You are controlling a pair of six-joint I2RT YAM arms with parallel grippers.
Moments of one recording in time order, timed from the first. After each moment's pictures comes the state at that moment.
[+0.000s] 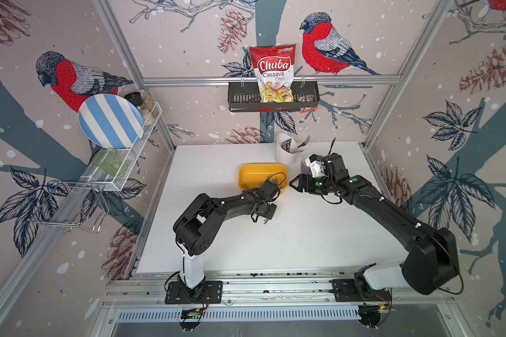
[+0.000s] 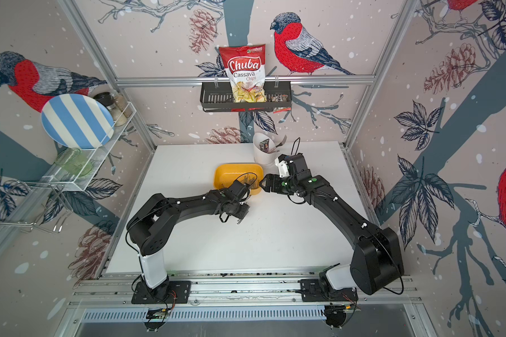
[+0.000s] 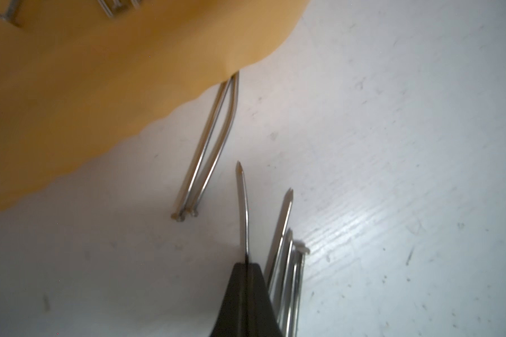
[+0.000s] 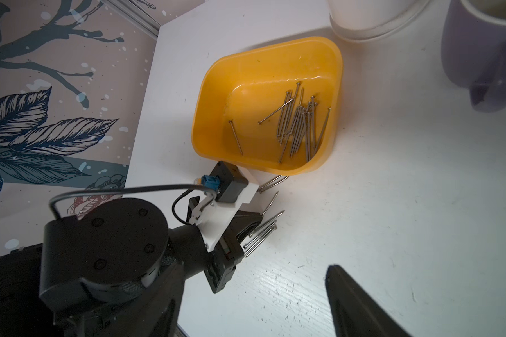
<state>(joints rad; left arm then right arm) -0.75 1.88 1.12 -0.41 -0.02 -0.23 0.47 1.42 1.13 -0.50 -0.39 0.45</state>
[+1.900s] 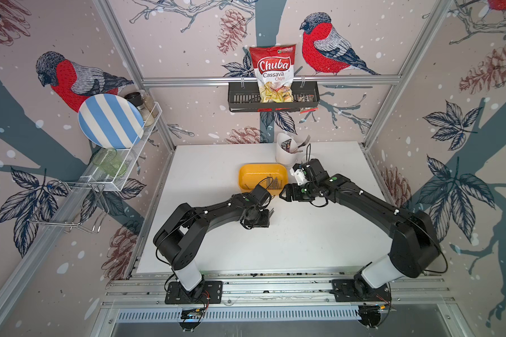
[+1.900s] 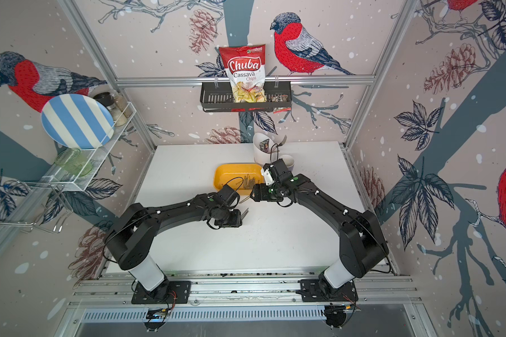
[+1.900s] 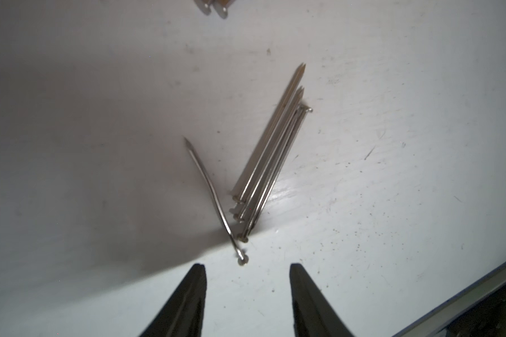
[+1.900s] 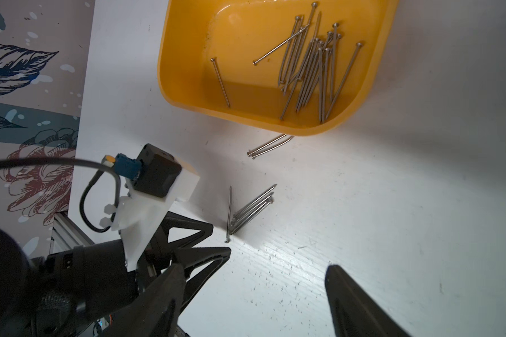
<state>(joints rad) -0.73 1.71 1.02 -0.53 0.18 -0.62 0.61 1.55 1.19 -0.60 -0.31 0.42</state>
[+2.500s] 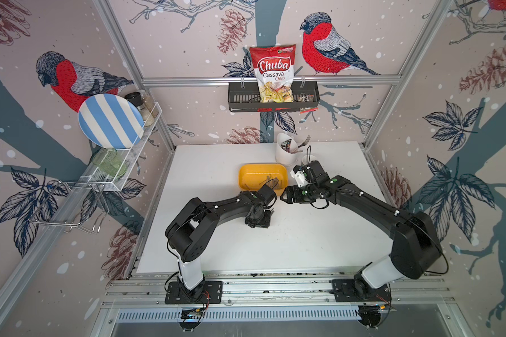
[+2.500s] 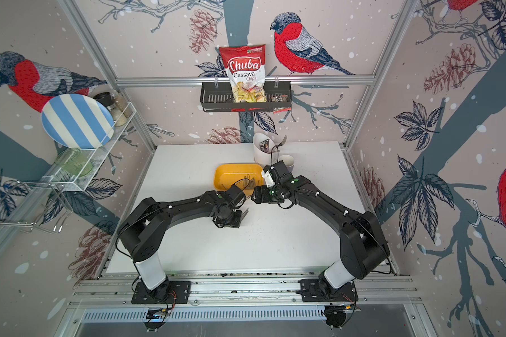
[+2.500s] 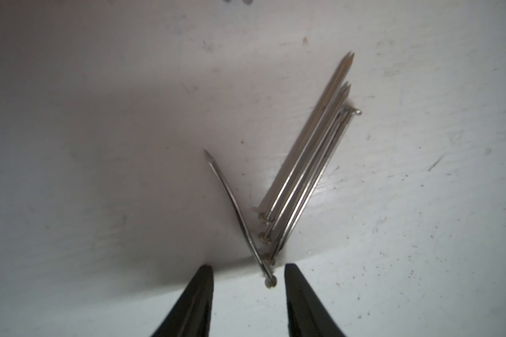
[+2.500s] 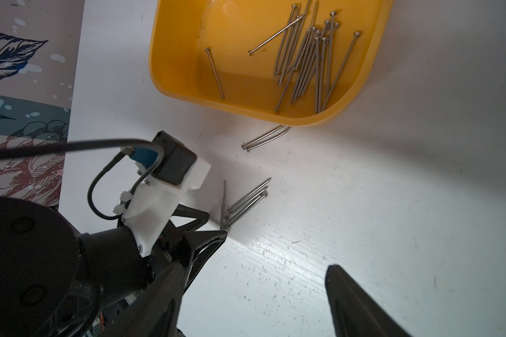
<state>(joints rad) -0.76 1.82 1.12 -0.66 0.08 -0.58 0.60 1.54 1.16 -0.59 -0.31 0.40</state>
